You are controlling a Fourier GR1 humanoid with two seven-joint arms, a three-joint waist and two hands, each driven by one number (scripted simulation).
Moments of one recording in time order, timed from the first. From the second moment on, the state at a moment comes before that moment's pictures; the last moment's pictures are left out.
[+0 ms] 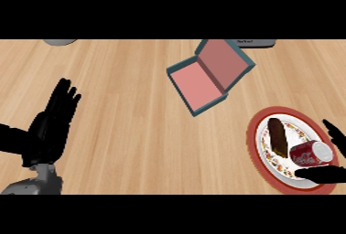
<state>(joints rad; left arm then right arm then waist) -0.08 0.12 0.07 -1.72 0.12 0.10 0.25 0.05 -0.29 -0.32 -1.55 0.44 0.28 0.39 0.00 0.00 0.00</state>
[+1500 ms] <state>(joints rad) -0.19 0.09 0.00 -1.64 0.10 0.05 0.26 -0.36 -0.04 0.53 -1.61 1.05 0.19 0.37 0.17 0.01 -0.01</state>
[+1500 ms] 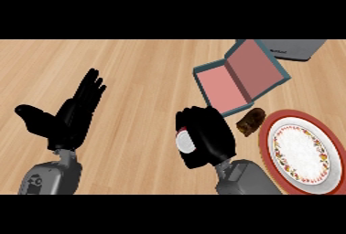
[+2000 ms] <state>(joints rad) -0.21 0.08 0.01 -1.61 0.09 0.07 0.24 -0.69 0.00 0.79 -1.59 0.97 0.01 0.80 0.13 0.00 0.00</state>
